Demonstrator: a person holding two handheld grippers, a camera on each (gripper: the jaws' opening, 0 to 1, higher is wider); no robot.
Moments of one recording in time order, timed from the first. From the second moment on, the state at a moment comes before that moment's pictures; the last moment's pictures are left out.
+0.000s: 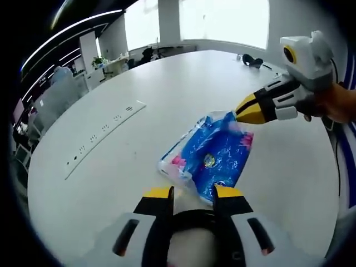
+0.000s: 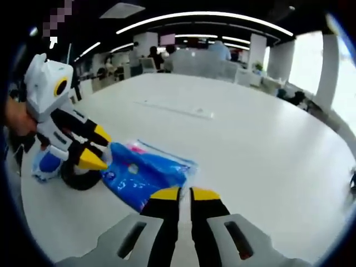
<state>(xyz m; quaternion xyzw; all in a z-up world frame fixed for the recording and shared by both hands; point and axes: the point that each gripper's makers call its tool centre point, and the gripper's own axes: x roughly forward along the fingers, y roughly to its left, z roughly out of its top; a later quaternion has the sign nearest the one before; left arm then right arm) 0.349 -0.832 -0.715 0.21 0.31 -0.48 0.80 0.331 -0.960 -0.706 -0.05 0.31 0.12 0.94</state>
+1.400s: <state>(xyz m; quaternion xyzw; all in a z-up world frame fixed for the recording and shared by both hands) 0.329 -0.813 -0.630 0.19 0.25 -0.46 0.83 0.317 -0.943 -0.627 0.00 0.23 0.11 0.97</state>
